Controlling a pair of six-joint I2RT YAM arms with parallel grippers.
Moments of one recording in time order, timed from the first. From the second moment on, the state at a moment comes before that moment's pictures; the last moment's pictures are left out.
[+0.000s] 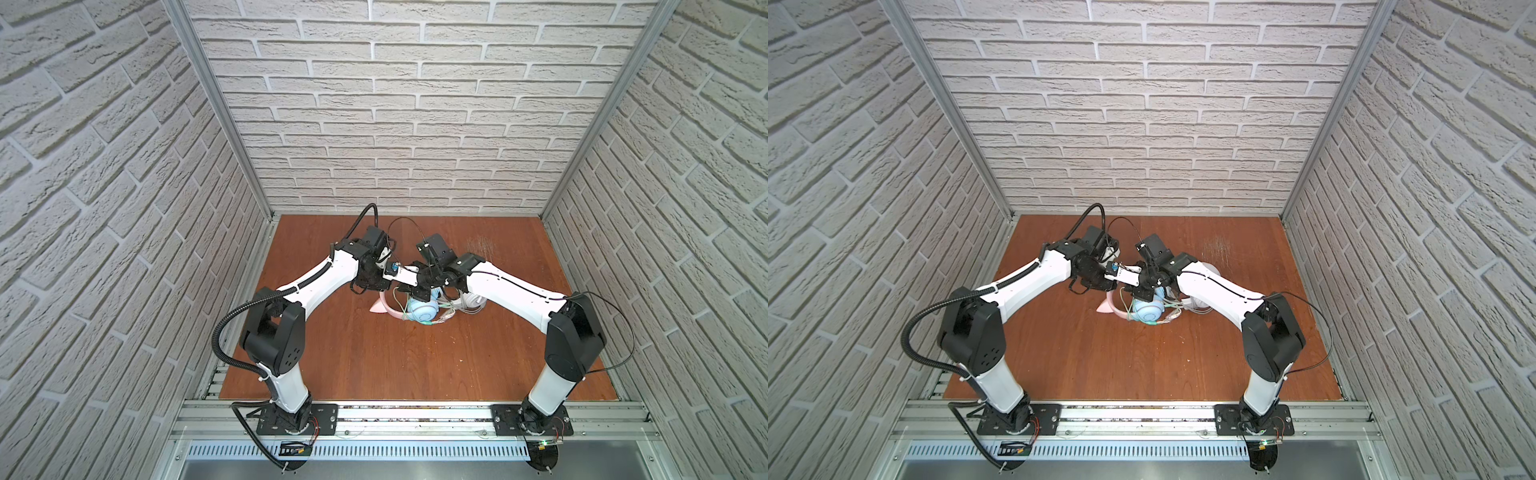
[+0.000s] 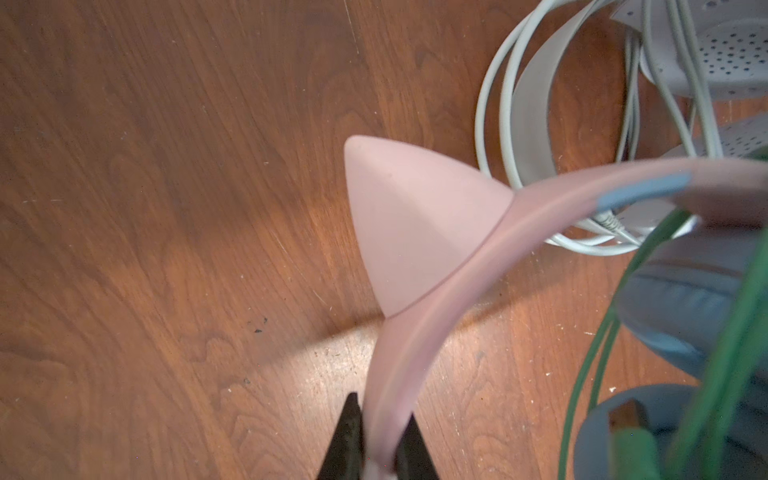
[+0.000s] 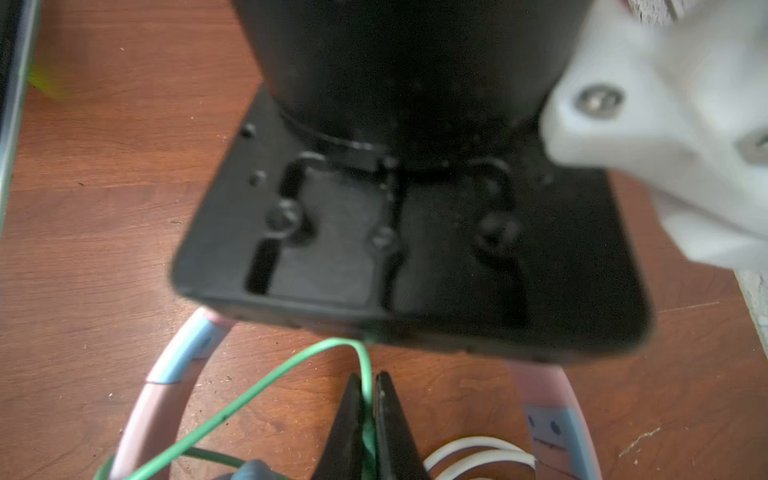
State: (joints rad) left arm -0.53 1.73 1.40 -0.87 0.17 -0.27; right arm 0.63 1.77 1.42 -0.63 -0.31 -0.66
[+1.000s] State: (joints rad) left arm -0.50 1.73 1.40 -0.97 0.20 -0.28; right arm 0.61 1.72 1.43 -0.61 -0.24 -0.52
